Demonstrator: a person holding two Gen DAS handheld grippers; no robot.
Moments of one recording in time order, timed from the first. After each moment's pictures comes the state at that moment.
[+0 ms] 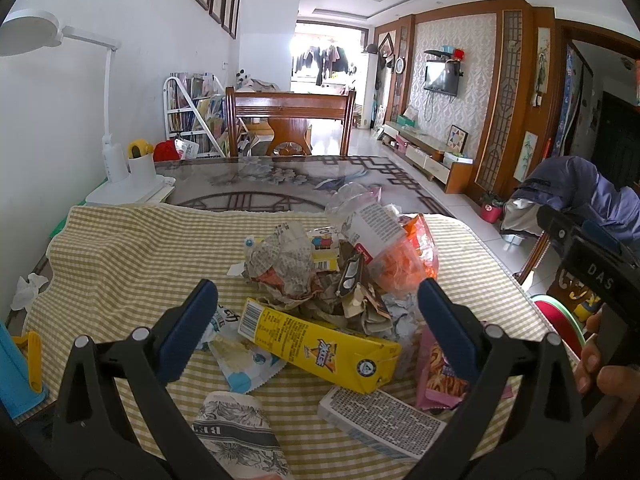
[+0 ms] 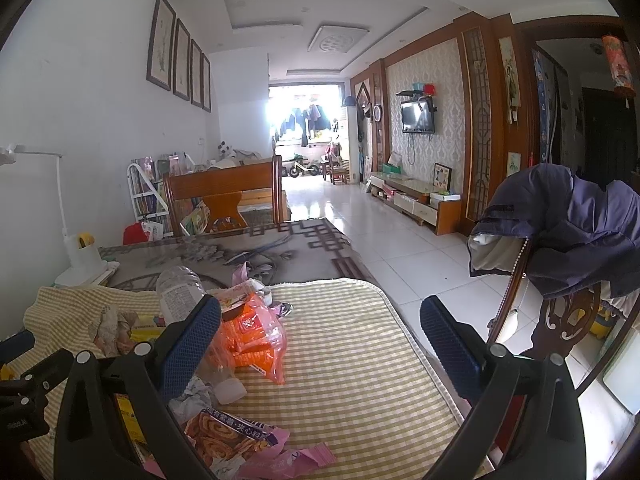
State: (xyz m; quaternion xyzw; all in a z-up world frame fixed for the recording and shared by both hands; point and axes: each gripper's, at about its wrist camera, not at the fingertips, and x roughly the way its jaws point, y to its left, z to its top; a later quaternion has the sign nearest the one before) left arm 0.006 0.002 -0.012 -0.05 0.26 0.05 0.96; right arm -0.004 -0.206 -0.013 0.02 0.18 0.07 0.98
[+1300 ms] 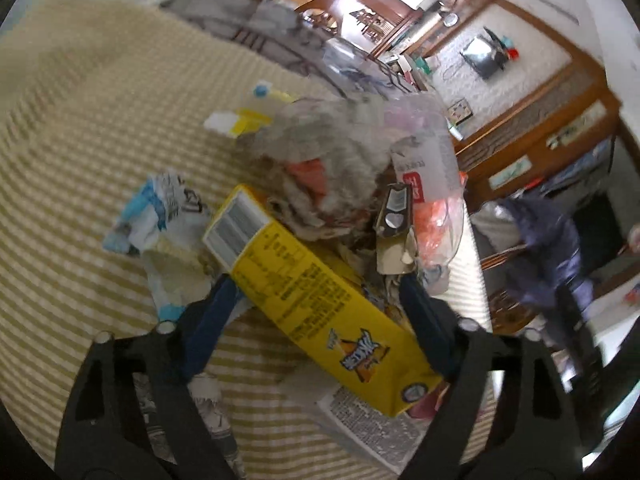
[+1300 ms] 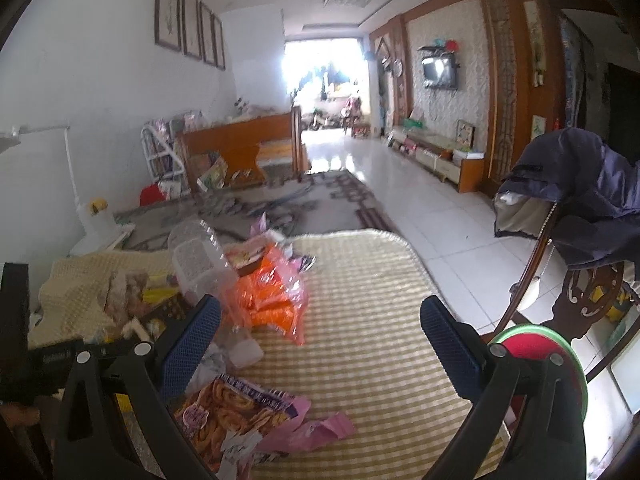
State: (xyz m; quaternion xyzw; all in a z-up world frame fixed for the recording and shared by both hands) left arm 0.063 0.066 -0.093 -0.32 0.44 -0.02 0.84; right arm 0.019 -0.190 -0.027 0.01 0.30 0.12 0.95
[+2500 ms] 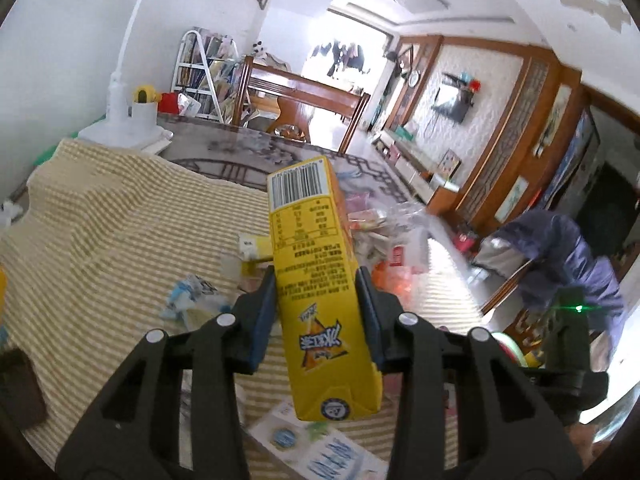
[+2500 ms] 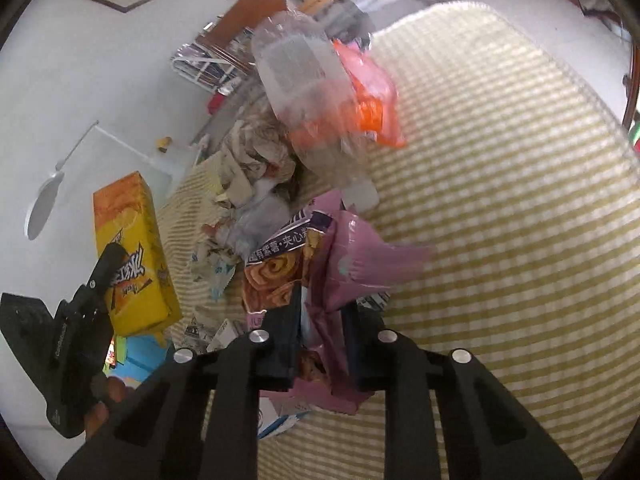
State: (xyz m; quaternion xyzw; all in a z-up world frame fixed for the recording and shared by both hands) left arm -0.002 0.031 -0.010 -0.19 0.27 0.03 0.94; right arm 0.059 -0.206 -0.068 0.22 0.55 0.28 0.75
